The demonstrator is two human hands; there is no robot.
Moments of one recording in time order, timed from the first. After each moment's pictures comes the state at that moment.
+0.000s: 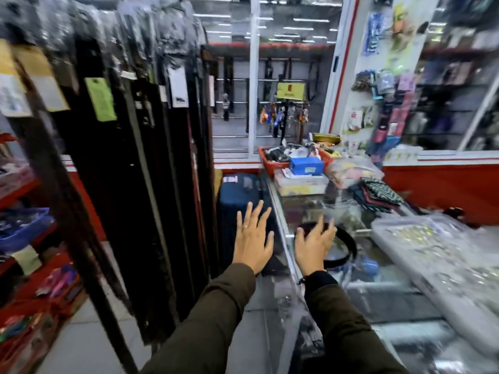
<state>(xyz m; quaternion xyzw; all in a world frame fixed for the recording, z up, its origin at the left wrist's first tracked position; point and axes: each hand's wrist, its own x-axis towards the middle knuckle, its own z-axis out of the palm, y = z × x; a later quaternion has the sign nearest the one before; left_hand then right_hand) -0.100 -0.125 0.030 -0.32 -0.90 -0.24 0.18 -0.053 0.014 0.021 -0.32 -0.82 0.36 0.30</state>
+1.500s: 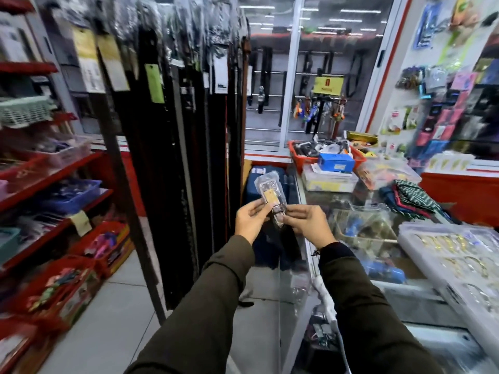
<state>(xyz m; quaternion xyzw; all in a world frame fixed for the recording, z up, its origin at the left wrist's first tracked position) -0.089 -0.159 0.053 -0.05 -0.63 -0.77 -0.01 -0.048 -0.003 0.065 -0.04 -0.81 0.57 0.12</state>
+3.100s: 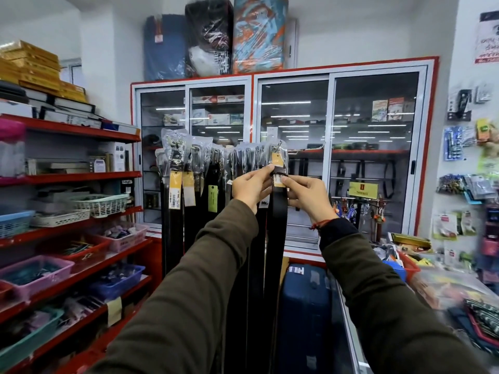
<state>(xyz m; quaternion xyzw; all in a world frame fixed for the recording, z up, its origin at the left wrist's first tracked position) -0.113 -0.237 0.364 -0.12 -0.50 -0.85 0.12 -0.115 -0.103 0.349 0.18 -0.67 0.69 0.21</state>
